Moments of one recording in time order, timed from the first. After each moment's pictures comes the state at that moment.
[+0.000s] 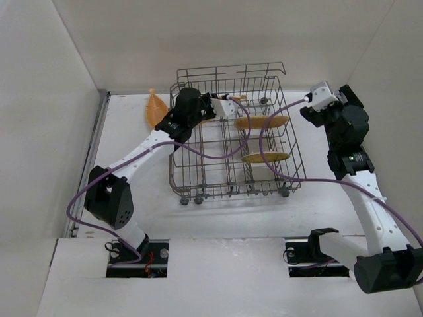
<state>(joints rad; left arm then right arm) -0.56 1.62 1.37 -0.04 0.02 0.92 0.10 1.04 1.04 0.01 0.17 -0.79</state>
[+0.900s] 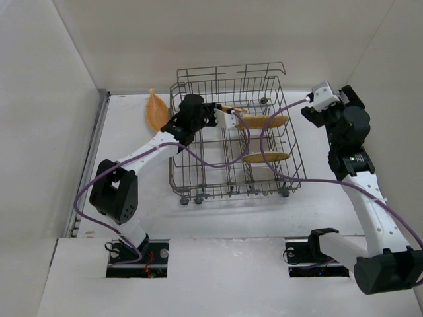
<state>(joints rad) -0.55 1.67 1.30 0.02 0.09 1.12 0.10 1.02 1.04 0.01 0.18 -0.79</state>
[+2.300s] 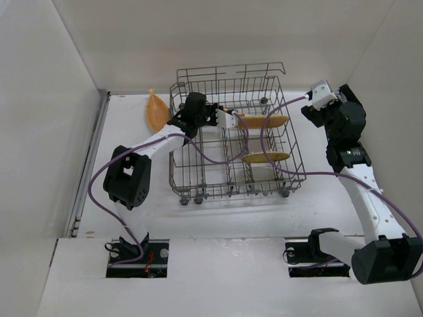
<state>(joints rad) -0.51 1.85 1.40 0.01 0.17 1.19 0.06 1.10 1.04 0.02 0.18 -0.79</state>
